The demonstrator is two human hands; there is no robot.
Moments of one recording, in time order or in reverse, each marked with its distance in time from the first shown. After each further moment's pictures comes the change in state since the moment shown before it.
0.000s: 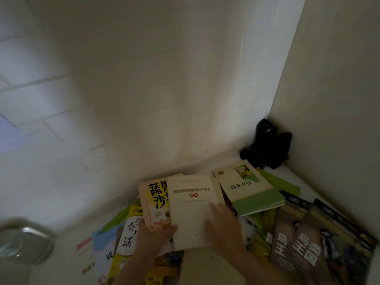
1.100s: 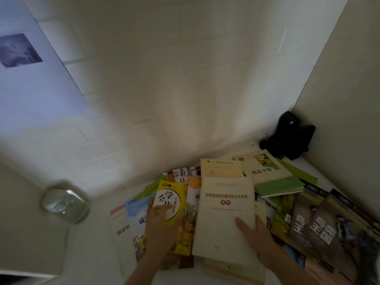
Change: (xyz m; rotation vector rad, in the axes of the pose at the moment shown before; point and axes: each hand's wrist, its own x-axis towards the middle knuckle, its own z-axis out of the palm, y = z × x) left_hand -0.032 -0.043 -0.072 0.662 0.141 0.442; right_hand -0.067 -0.004 0.004 0.963 -0.150 0.608
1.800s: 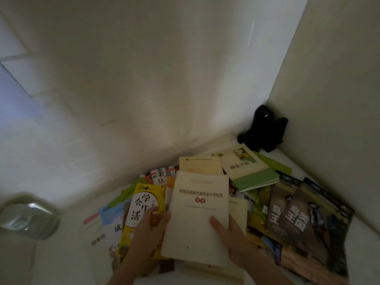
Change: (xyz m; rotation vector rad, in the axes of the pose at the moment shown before) left_hand -0.003 0.038 -0.003 -0.259 -0.252 -0.134; right_hand -0.011 -0.004 0.014 0.222 -0.106 0.038
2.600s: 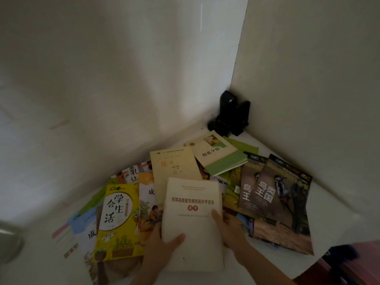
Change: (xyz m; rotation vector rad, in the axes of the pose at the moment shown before) left_hand -0.041 -0.013 0.077 -0.059 -0.207 -0.023; right_hand -0.021 0.032 -0.057 -0.180 0.294 -0.053
